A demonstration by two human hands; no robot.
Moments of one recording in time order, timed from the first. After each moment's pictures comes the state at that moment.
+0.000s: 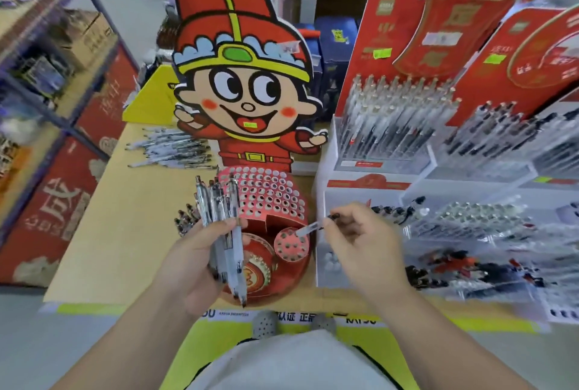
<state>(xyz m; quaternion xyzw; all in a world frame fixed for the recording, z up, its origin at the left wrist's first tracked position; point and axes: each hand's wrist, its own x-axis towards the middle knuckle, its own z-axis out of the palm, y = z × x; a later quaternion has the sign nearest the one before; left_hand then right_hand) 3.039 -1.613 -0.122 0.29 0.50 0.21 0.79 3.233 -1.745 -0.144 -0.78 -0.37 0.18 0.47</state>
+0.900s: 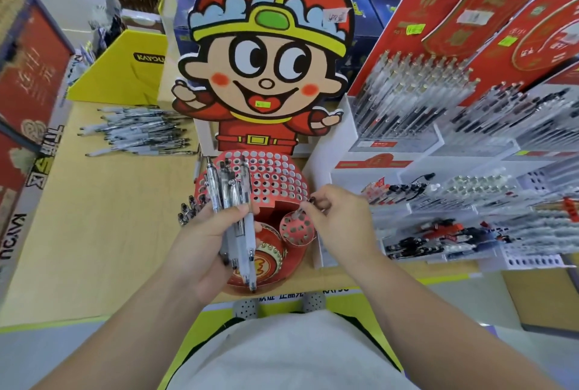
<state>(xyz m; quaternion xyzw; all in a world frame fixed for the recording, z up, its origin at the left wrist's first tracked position) 3.022 -1.578 -0.135 0.27 0.45 0.16 0.84 3.195 -1.691 -0.172 -0.88 -0.36 0.10 0.28</state>
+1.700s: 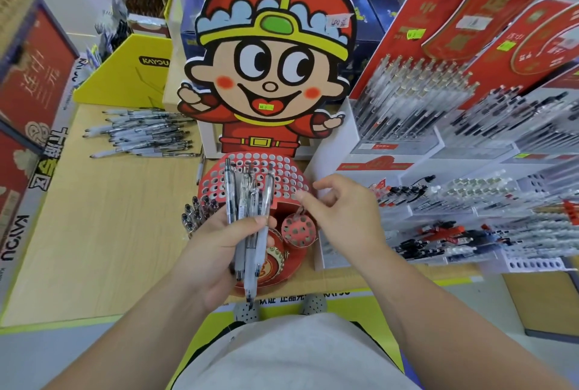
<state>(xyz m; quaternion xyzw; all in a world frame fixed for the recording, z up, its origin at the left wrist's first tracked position) 3.016 -1.583 -0.134 0.34 0.40 0.12 0.84 3.186 -1.683 -0.136 -0.88 -0.31 0.16 0.32</state>
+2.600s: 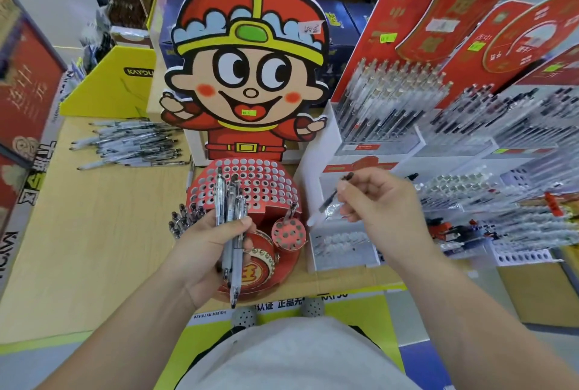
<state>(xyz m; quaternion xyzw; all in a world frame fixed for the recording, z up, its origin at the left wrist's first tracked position) 3.027 -1.576 -0.146 0.36 0.43 0.10 0.82 3.218 -1.725 -0.098 -0.78 -0.22 0.24 0.54</state>
